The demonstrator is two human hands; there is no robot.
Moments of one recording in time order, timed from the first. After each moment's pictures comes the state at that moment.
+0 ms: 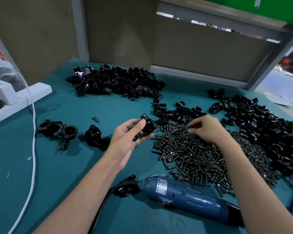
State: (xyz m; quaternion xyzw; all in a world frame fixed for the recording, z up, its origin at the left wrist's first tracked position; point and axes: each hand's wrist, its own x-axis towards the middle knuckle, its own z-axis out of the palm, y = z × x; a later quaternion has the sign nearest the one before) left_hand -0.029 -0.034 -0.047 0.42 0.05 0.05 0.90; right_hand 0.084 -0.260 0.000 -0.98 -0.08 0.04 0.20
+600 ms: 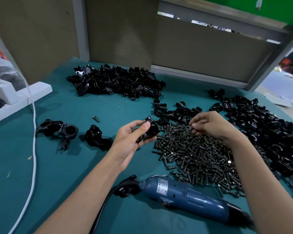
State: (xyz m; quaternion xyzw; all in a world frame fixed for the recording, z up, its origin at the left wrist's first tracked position) left_hand -0.029 -0.035 -0.048 0.44 0.04 0.01 0.90; right_hand 0.086 -0.269 0.016 -0.90 -0.08 0.13 0.40
